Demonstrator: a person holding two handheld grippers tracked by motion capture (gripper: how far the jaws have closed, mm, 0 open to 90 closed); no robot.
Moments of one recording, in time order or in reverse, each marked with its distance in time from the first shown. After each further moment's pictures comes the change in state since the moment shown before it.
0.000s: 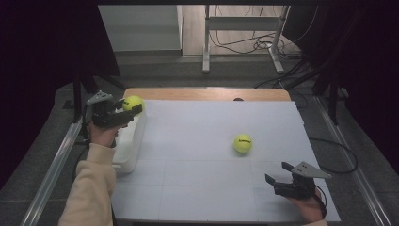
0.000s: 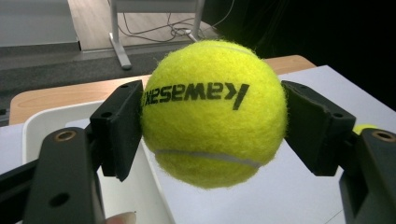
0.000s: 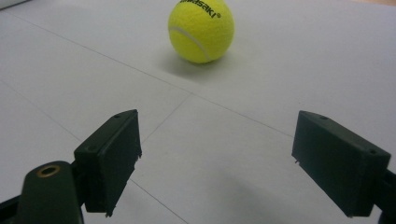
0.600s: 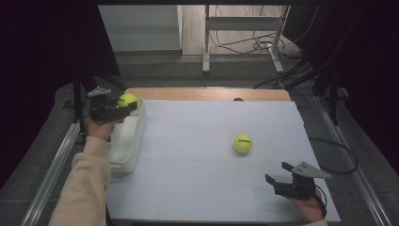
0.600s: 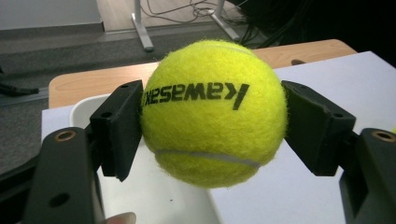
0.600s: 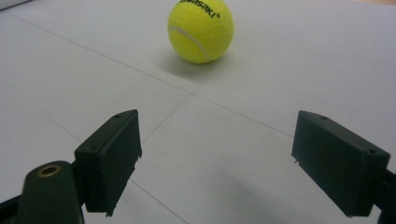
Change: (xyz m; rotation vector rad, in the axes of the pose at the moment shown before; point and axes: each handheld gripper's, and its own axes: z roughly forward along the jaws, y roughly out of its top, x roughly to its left) left arm 0.023 0.005 0.011 0.087 0.087 -0.022; right arm -0.001 0.000 0.000 0.000 -0.001 0.001
